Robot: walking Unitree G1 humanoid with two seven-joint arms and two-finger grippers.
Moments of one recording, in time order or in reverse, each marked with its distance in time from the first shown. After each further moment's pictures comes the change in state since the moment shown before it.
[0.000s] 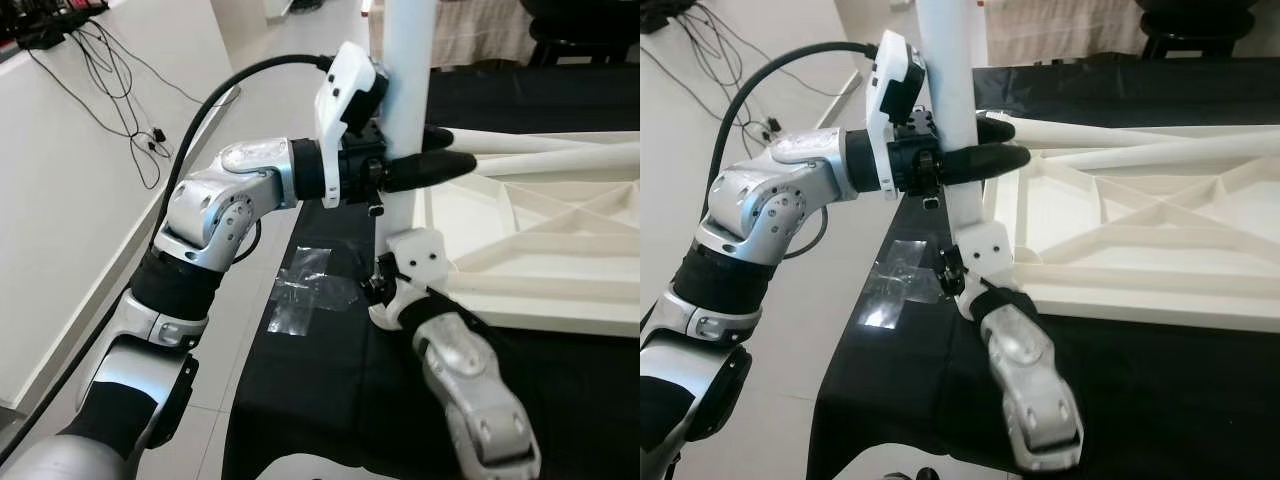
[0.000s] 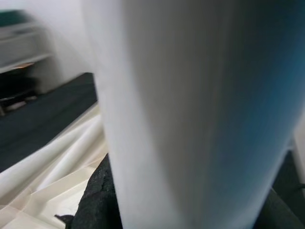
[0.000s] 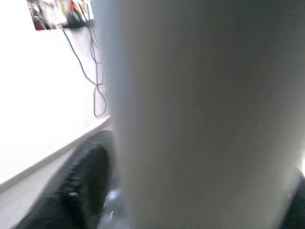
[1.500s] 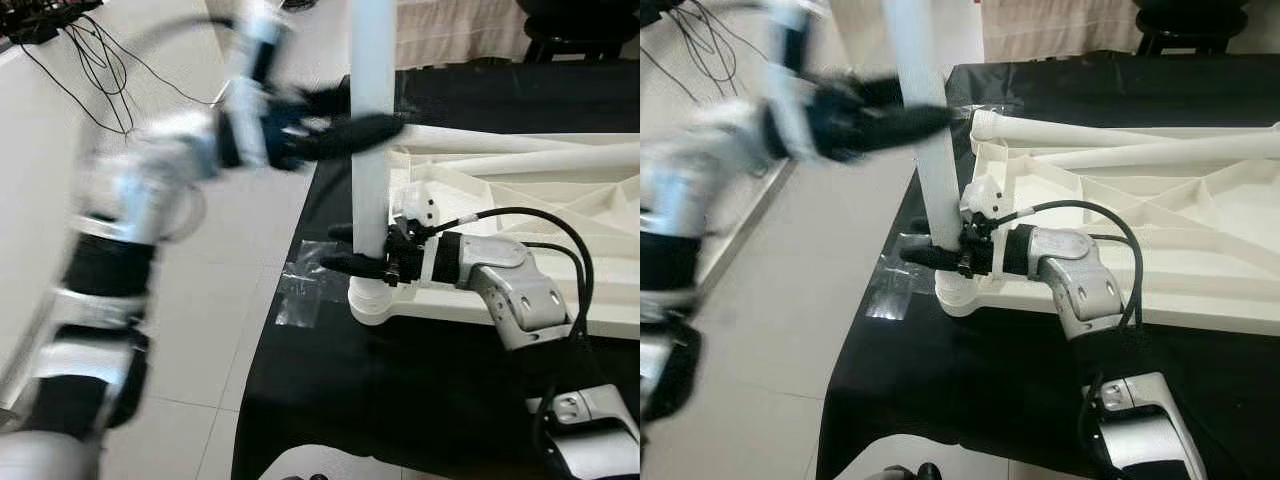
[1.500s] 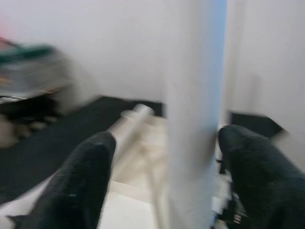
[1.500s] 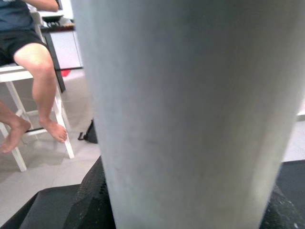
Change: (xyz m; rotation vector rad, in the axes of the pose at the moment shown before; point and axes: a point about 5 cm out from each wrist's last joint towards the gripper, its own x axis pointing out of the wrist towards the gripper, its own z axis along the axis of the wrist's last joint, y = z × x) left arm -0.082 0.032 0.045 0.003 -0.084 0.050; right arm 0.030 -0.051 0.001 0.014 0.089 0.785
